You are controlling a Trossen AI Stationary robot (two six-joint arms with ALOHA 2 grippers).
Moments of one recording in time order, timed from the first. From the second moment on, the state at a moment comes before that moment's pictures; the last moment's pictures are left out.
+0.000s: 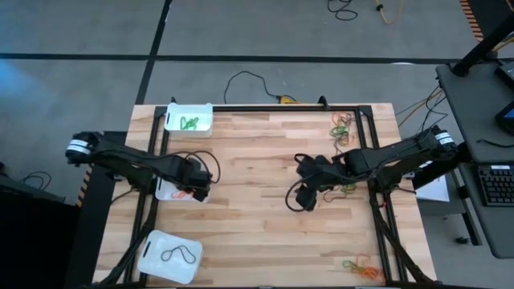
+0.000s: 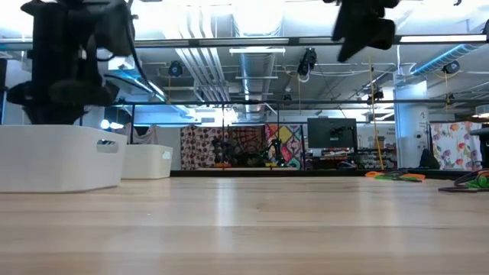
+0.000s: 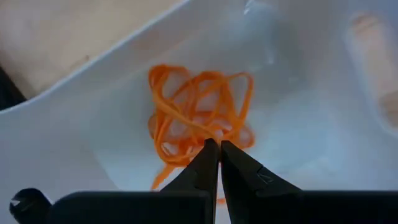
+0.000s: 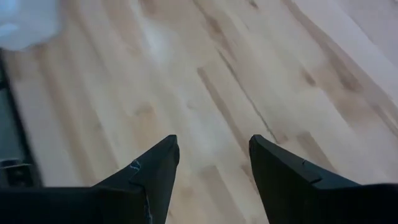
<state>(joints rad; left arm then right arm) -0.14 1.29 0.73 -1.06 -0.11 -1.19 0.24 1.39 1.22 -0.83 0.16 0.75</state>
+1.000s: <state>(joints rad) -0.33 1.25 1.24 -1.16 -0.42 -0.85 0.07 1.38 0.78 -1.17 0.02 1.24</state>
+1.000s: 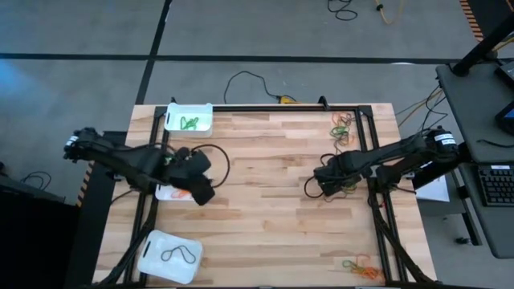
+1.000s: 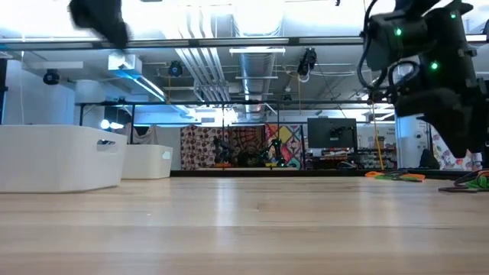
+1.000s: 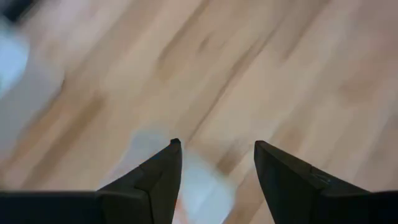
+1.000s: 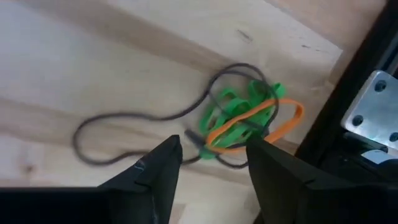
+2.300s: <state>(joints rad) -0.57 1.20 1.32 -0.97 -0.78 -0.64 0.04 1.48 0.93 -0.63 0.06 1.07</state>
